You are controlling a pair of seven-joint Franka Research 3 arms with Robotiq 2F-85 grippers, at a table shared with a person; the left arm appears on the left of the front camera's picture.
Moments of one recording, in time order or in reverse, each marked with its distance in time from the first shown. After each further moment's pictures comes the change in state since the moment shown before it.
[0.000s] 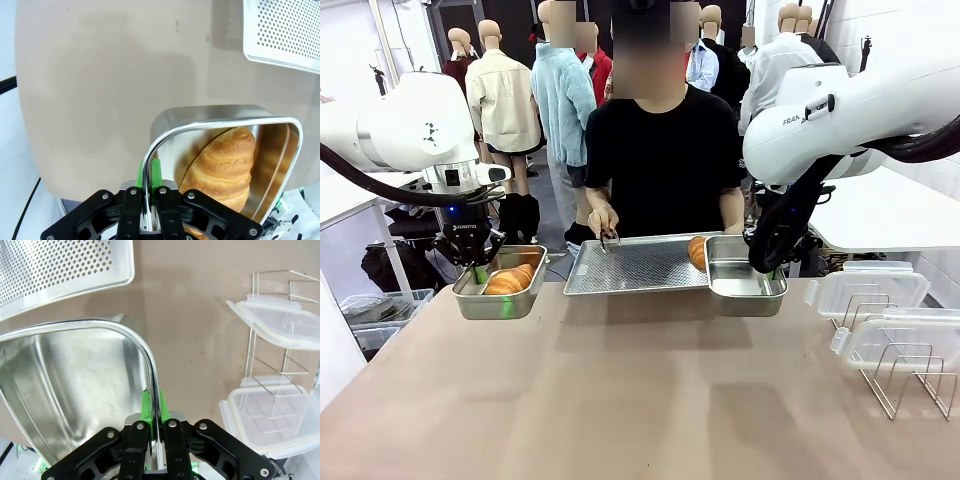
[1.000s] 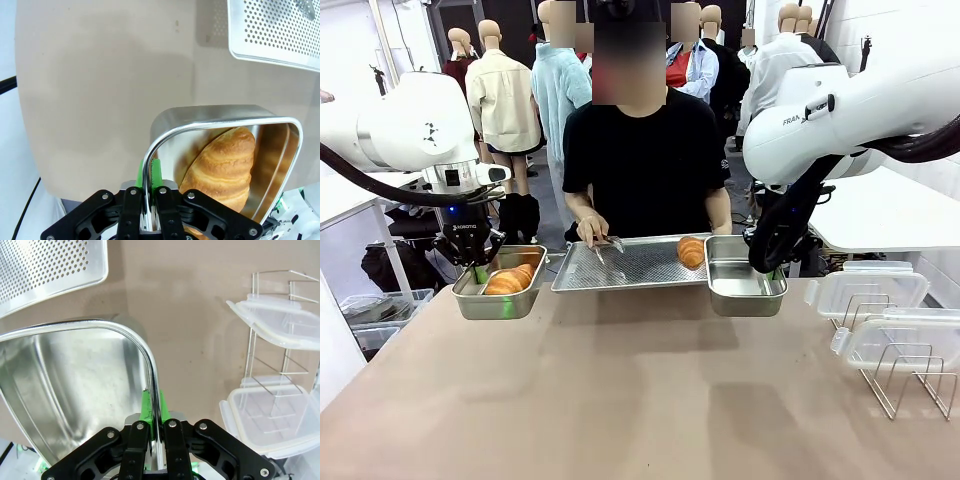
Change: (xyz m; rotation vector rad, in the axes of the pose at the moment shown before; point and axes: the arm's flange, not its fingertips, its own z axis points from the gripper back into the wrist) left arm 0.000 0.000 0.000 0.000 0.000 0.000; right arm 0.000 0.000 0.000 0.000 0.000 0.000
